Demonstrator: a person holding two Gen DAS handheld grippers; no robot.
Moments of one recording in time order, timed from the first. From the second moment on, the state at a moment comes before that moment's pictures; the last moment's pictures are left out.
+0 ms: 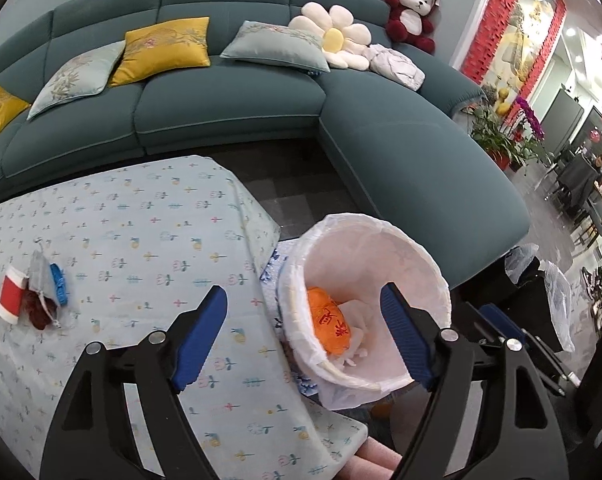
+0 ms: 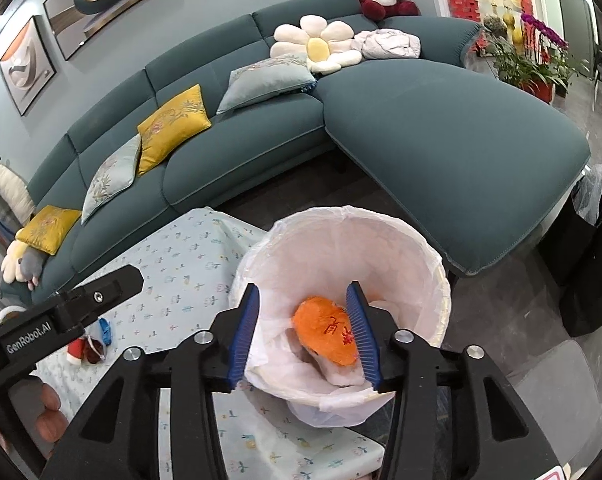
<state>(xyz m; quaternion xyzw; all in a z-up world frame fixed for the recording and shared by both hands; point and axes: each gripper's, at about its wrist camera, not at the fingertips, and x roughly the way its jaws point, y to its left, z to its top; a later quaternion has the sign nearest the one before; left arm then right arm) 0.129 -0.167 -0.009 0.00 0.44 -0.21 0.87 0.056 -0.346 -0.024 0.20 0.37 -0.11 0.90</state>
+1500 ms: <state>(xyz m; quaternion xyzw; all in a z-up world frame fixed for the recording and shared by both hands) 0.170 0.170 -0.053 -0.06 0.48 0.01 0.88 0.137 -0.041 -0.024 0.07 0.44 0.07 0.89</state>
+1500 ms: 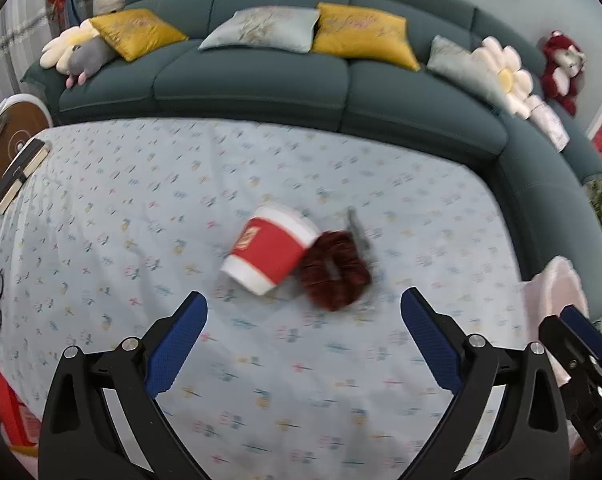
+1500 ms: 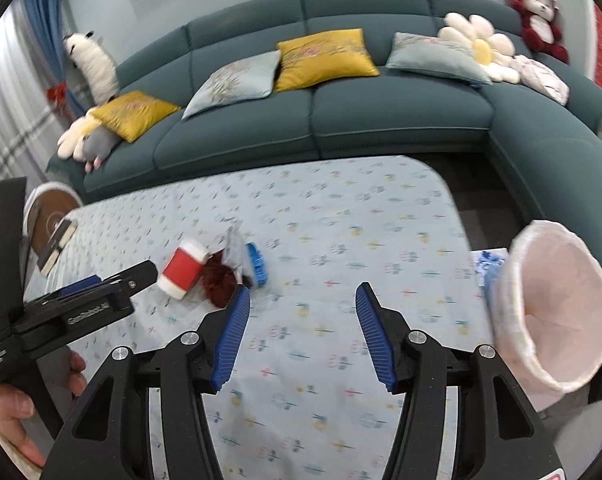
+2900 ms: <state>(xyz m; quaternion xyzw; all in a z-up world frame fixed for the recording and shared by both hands) 0.229 0.192 -0.128 -0.03 0.51 -0.03 0.86 0.228 0.029 -0.109 0.06 0.49 0.11 0.86</state>
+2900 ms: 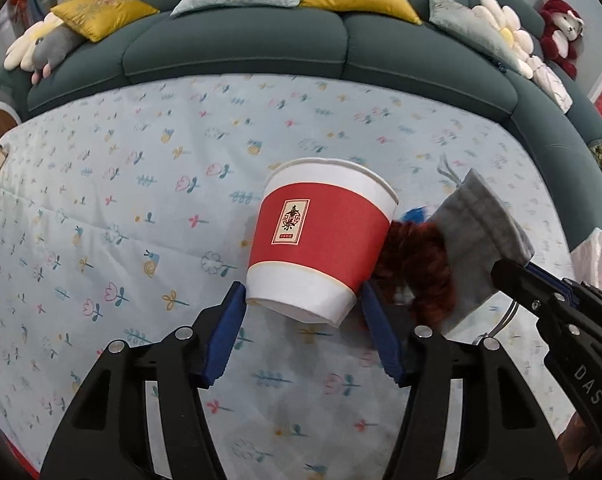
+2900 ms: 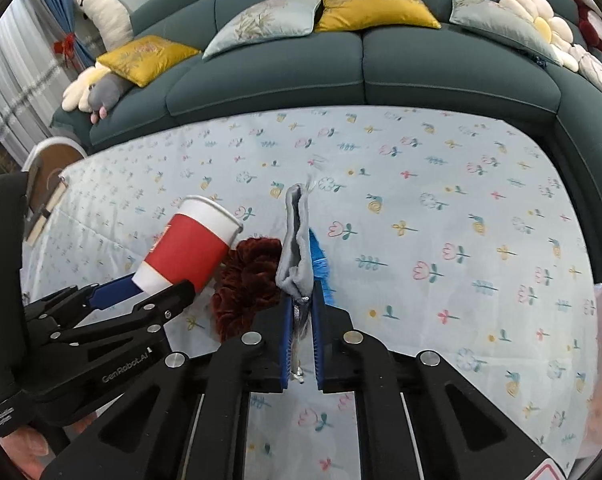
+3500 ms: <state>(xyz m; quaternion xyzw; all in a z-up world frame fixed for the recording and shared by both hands) 0.174 0.050 -0.025 -0.01 0.45 -0.14 0.88 0.154 -0.102 0.013 0.10 0.38 0.05 0.92</state>
